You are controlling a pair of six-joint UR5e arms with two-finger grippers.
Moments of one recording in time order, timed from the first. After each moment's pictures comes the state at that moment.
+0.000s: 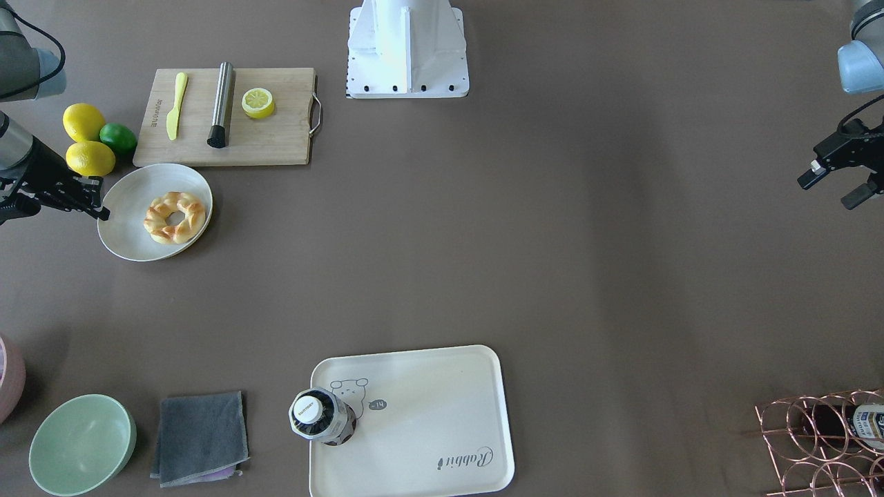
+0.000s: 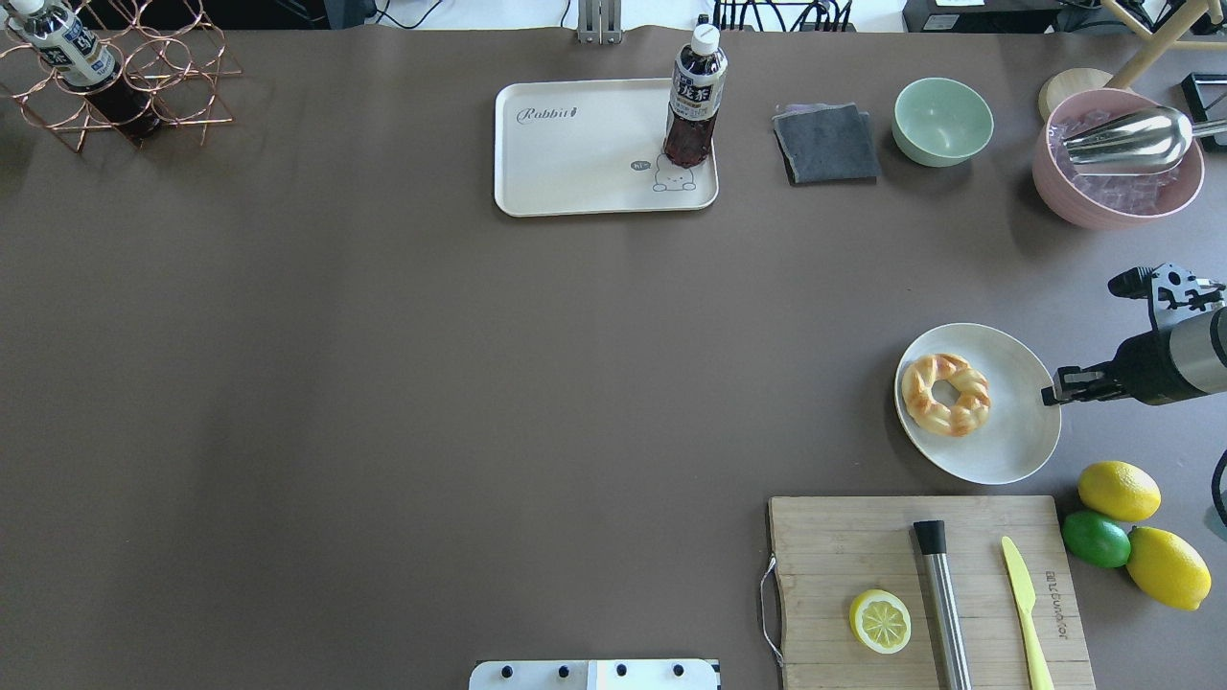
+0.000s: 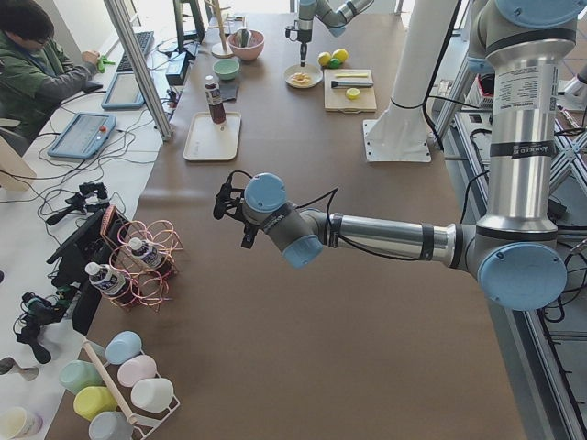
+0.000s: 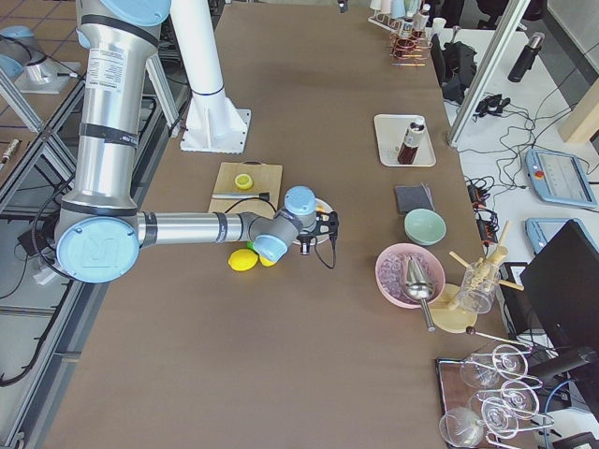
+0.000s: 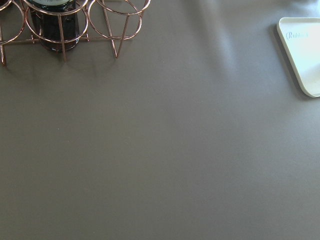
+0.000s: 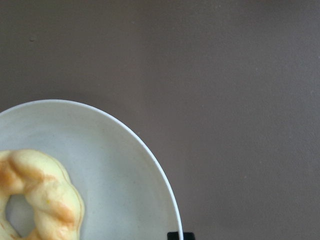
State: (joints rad) left arm -1.35 -1.54 -1.67 -2.38 -2.53 -0.65; right arm 0.89 -1.73 1.64 -0.70 2.19 0.97
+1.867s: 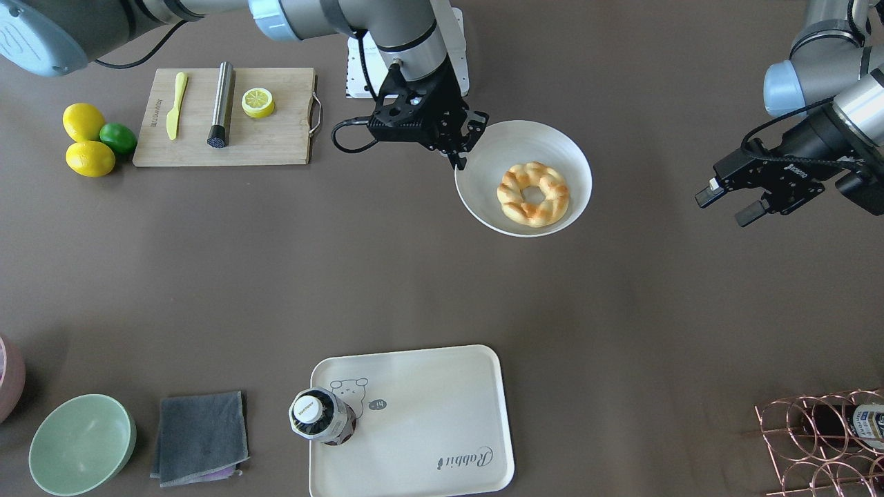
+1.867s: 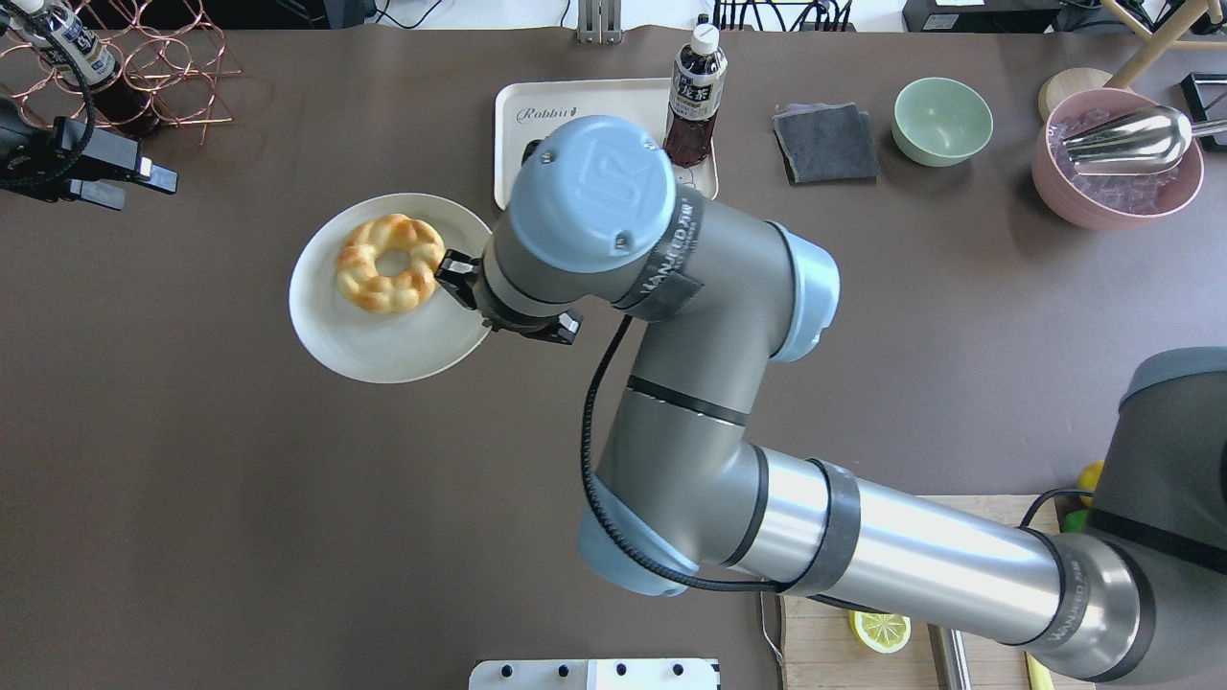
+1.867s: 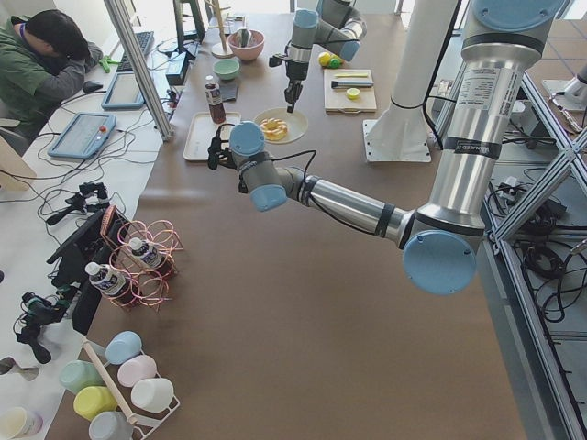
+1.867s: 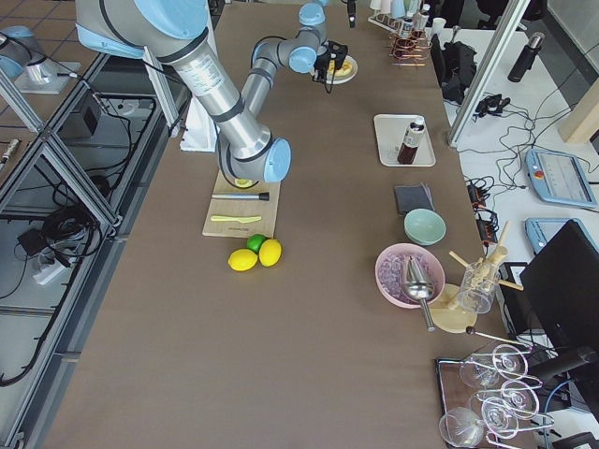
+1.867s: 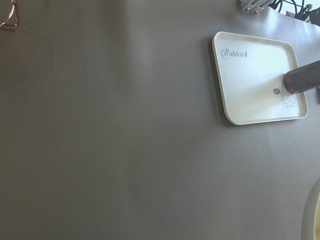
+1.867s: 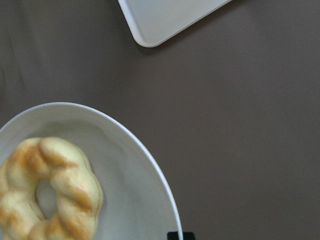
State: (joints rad) left arm -1.19 -1.76 -1.69 -2.37 -2.51 -1.02; right arm 0.49 -0.67 1.69 -1.49 1.83 1.69
